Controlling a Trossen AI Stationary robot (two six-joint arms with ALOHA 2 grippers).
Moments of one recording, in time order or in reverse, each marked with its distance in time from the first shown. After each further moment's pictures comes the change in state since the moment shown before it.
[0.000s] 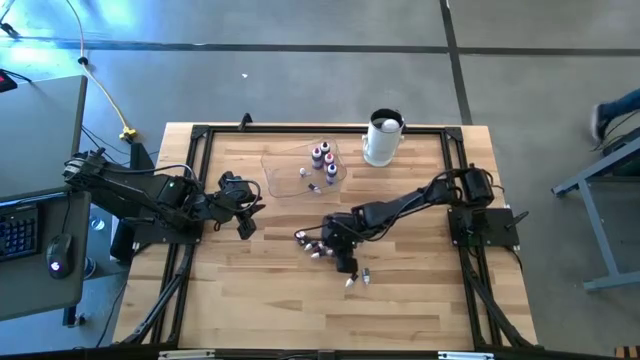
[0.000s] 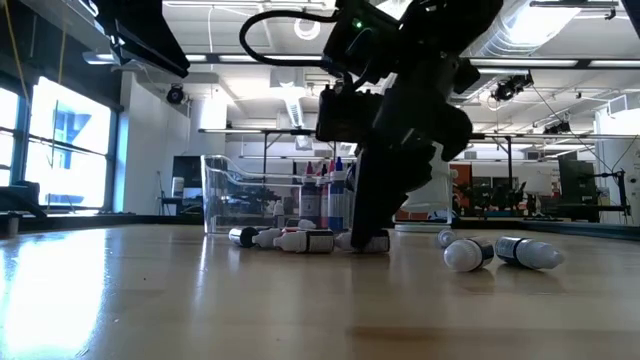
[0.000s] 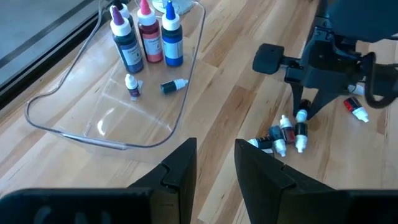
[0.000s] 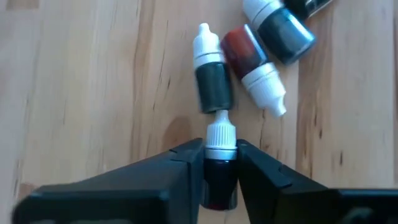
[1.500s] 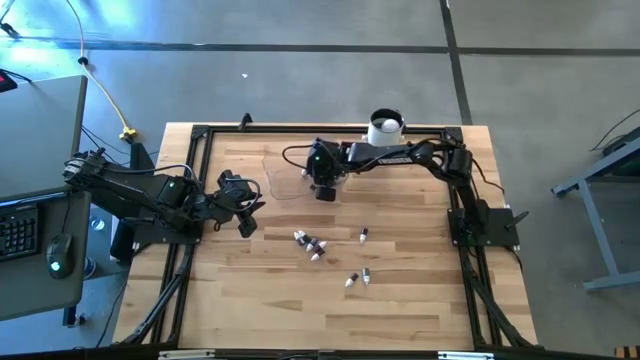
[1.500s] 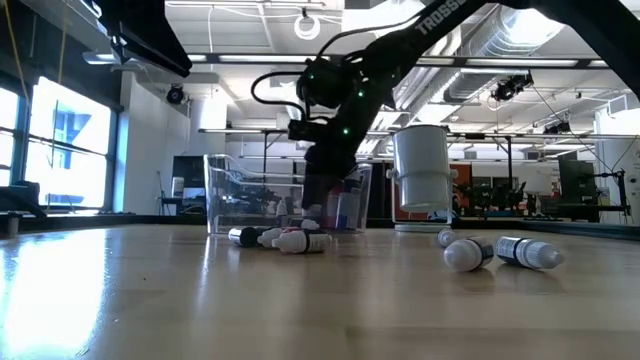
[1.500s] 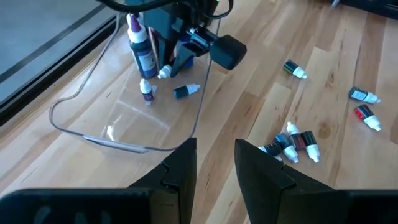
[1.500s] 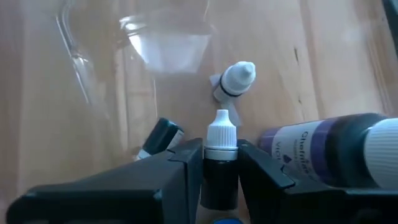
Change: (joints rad) left arm 0.000 0.000 0.000 0.002 -0.044 0.001; right arm -0.410 0.113 0.350 -0.130 0.185 -0.389
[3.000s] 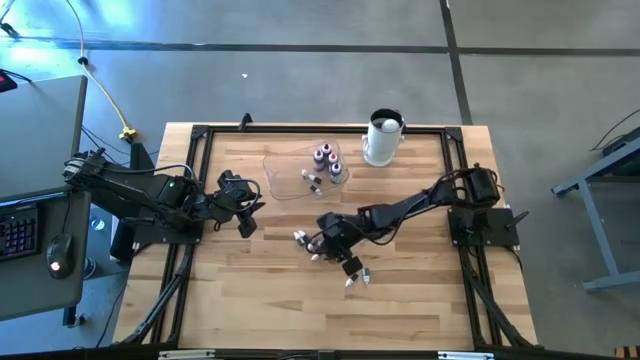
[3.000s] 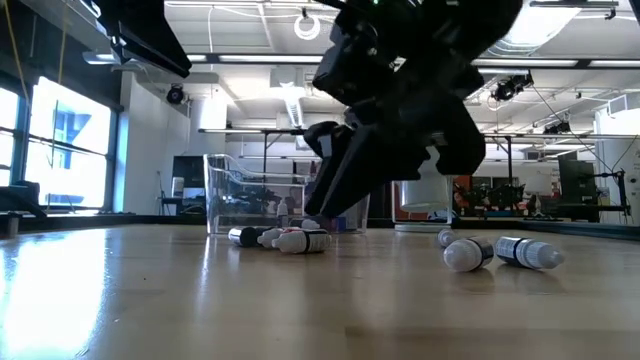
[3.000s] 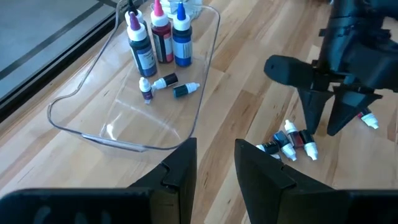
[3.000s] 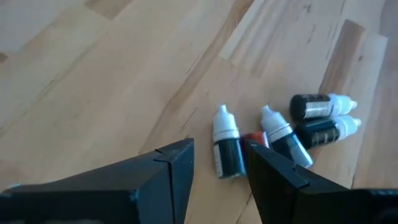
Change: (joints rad) left arm 0.000 0.000 0.000 -0.001 0.010 -0.001; right arm 0.438 -0.175 -0.451 0.462 -0.226 -0.071
